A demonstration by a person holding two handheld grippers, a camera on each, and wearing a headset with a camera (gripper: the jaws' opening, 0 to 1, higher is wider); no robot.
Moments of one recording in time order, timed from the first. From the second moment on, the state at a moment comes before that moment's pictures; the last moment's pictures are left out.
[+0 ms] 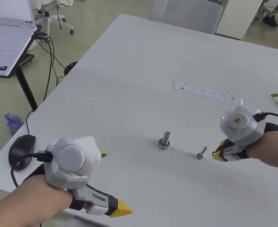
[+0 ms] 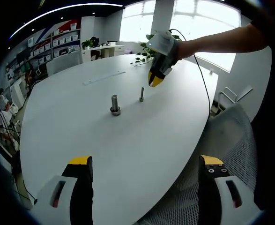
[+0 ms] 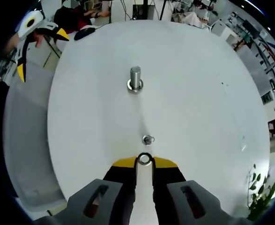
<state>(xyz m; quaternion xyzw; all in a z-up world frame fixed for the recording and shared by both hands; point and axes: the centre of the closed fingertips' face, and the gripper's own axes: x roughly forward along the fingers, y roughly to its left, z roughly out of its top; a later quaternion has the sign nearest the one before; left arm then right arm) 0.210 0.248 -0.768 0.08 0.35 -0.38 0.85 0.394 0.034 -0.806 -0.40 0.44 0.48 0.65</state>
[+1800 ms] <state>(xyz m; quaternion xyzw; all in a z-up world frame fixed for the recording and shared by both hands) 0.214 0.262 -0.784 0.06 0.38 -0.38 0.84 0.397 0.061 -0.841 -0.41 0.46 0.49 0.62</state>
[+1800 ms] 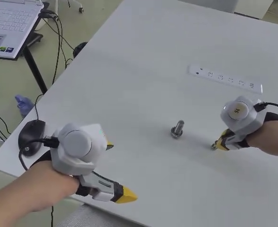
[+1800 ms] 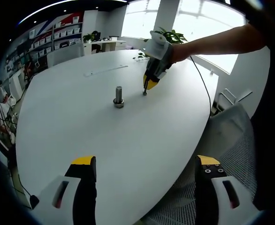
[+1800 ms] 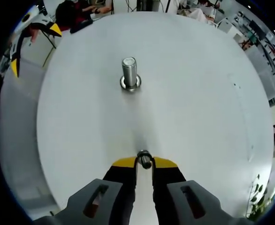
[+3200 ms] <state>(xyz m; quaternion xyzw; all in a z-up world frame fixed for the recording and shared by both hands) 0.204 0.250 -0.782 0.06 0.38 -0.38 0.84 0.398 0.060 -0.826 -0.38 0.43 0.49 0.66</state>
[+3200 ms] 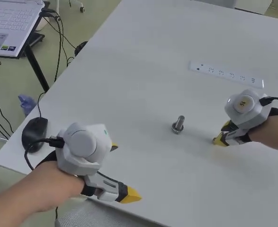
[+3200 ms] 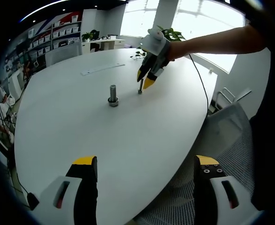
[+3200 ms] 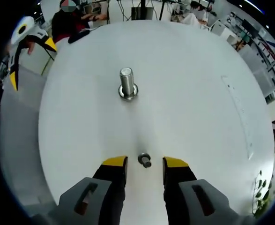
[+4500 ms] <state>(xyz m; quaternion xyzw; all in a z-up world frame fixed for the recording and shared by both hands) 0.218 0.255 -0.736 0.01 0.32 -0.33 0.89 0.304 0.046 -0.700 -0.04 0.27 0.47 0.84</state>
